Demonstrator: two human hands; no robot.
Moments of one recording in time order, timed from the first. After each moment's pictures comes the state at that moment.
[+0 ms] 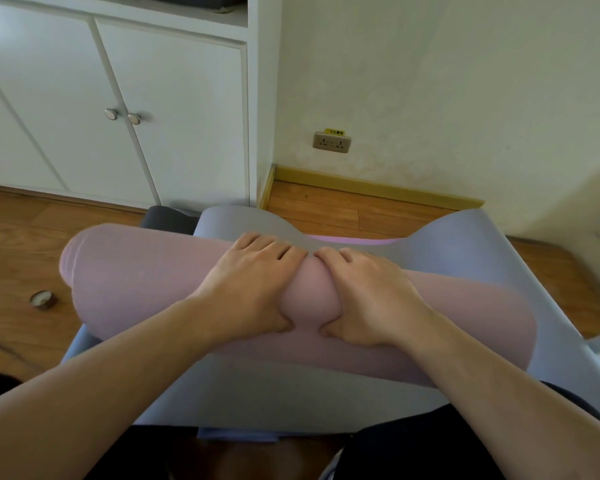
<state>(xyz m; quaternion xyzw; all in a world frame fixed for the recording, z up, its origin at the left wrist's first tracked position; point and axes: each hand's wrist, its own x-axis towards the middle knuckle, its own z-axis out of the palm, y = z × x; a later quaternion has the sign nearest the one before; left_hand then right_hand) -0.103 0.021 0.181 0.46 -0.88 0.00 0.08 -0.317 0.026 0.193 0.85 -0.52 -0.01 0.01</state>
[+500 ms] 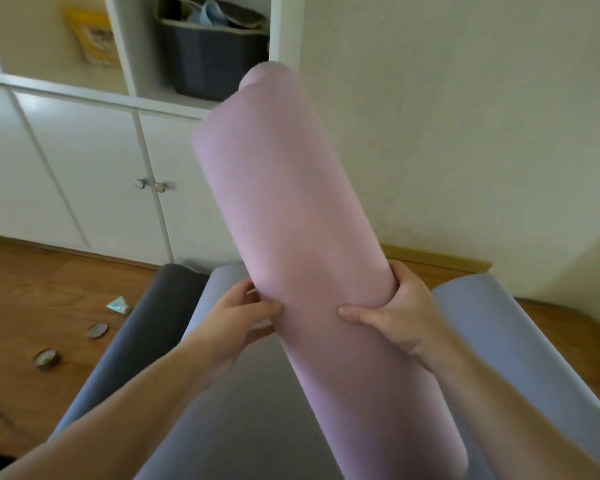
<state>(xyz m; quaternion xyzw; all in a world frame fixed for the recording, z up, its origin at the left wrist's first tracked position) -0.084 -0.008 0.190 0.52 -0.38 -0.63 0.44 -0.350 -0.033 0.213 0.63 -0.64 0.35 -0.27</state>
